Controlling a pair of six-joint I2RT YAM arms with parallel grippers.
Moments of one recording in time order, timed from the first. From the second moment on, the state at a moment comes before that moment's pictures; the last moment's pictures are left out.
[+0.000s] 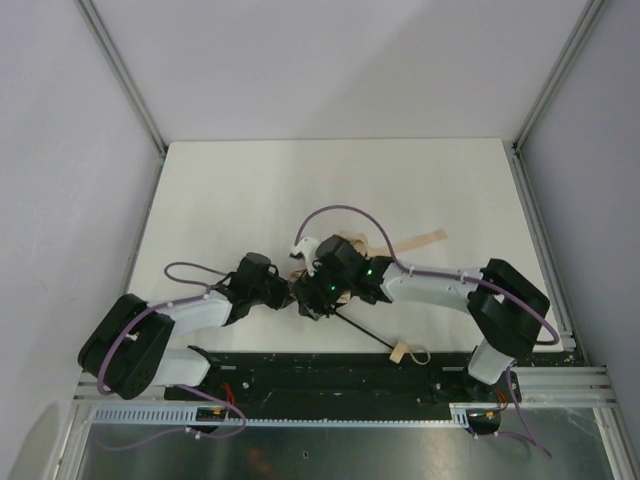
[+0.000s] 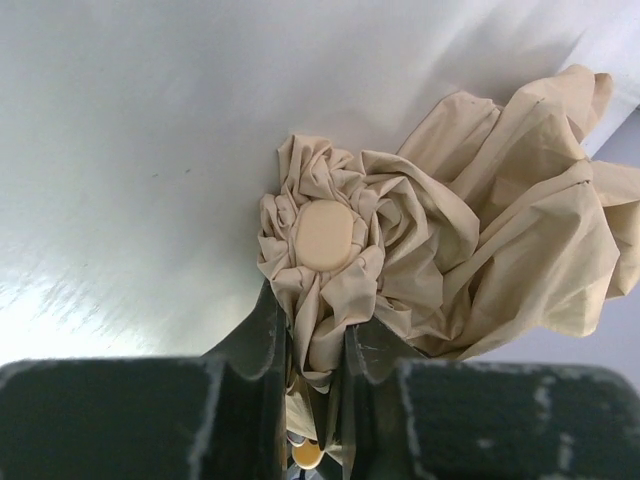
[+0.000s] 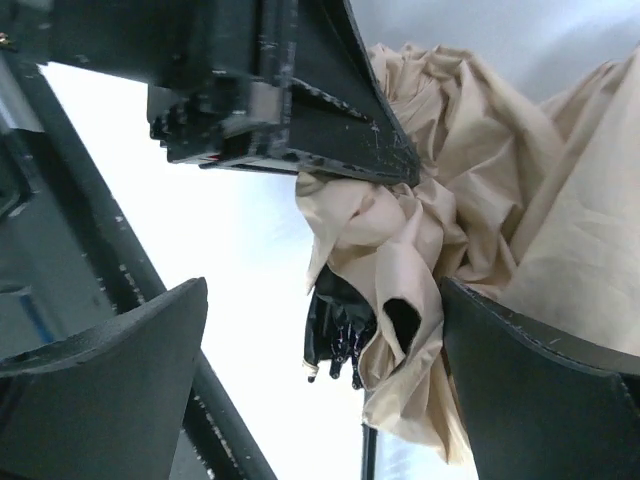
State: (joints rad) left arm -0.54 1.33 0.37 0.13 0.10 -1.56; right arm 0.97 1.69 1.03 -0.12 -0.28 0.17
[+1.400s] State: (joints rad) left arm -0.45 0.93 0.39 -0.30 0.06 -1.44; right arm 0.86 1.91 1.02 0.21 -0.49 0.20
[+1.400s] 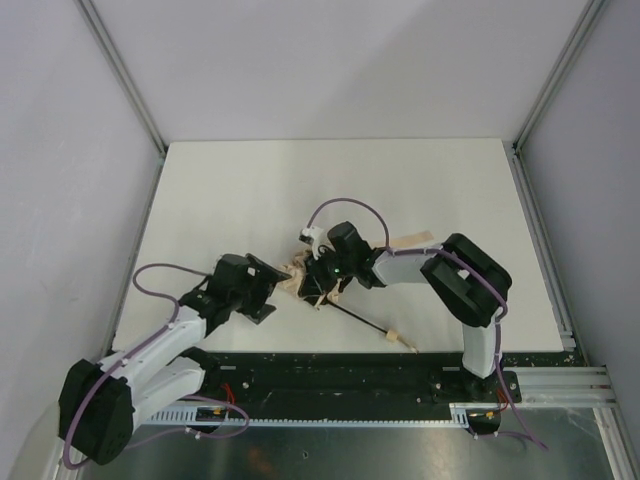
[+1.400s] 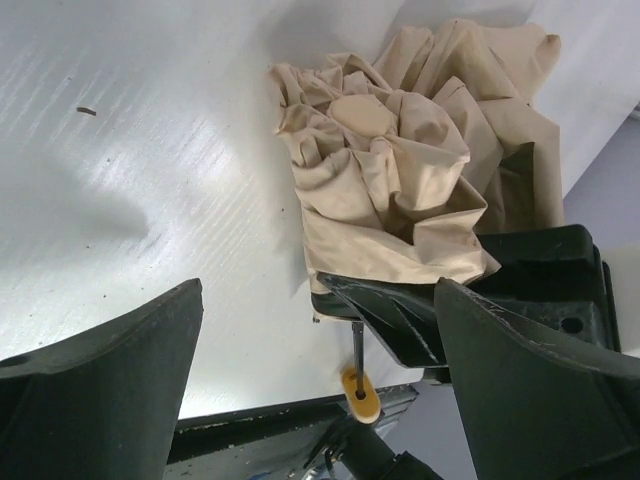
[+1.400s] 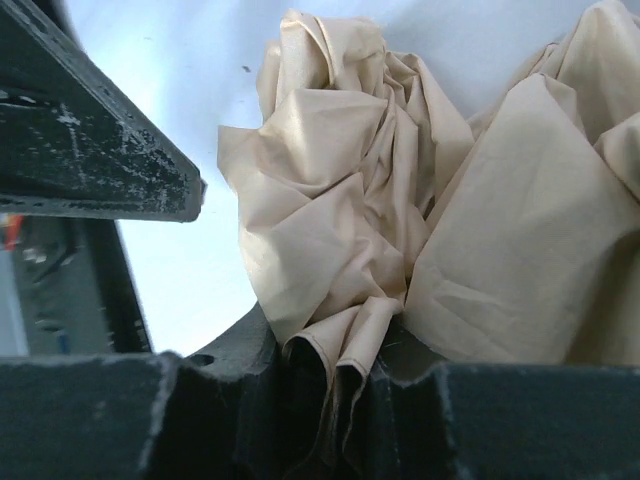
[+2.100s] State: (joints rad) left arm -0.53 1.28 0.42 0.05 0.04 -1.47; right arm 0.70 2.07 1.06 0.31 -1.04 0.37
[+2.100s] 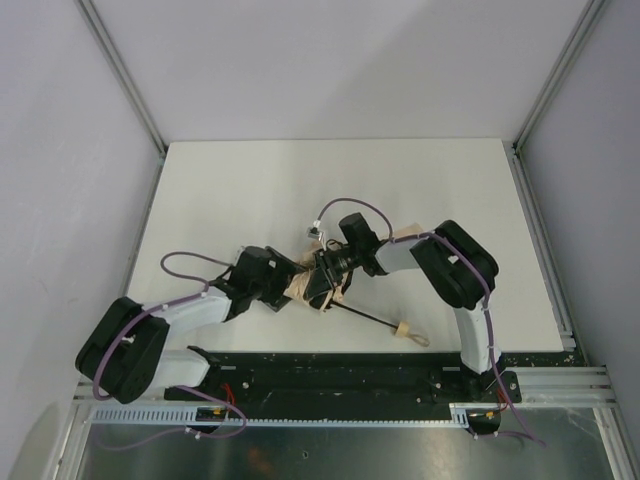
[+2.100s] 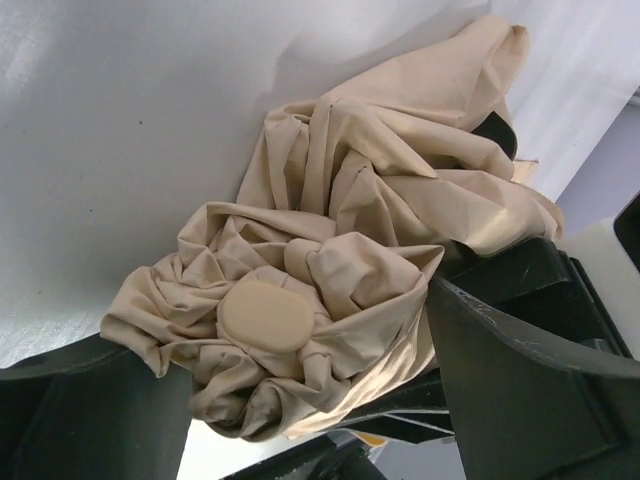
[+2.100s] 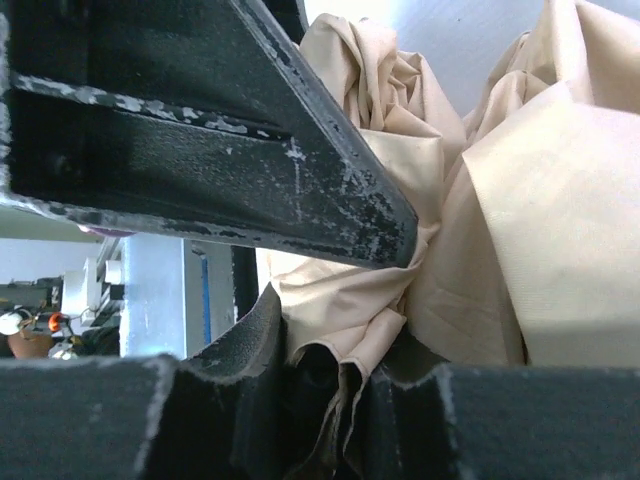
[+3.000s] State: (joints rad) left arm -0.55 1.33 0.35 0.22 -0.05 -1.54; right arm 0.82 1.80 1.18 -0.19 -0.55 0.17
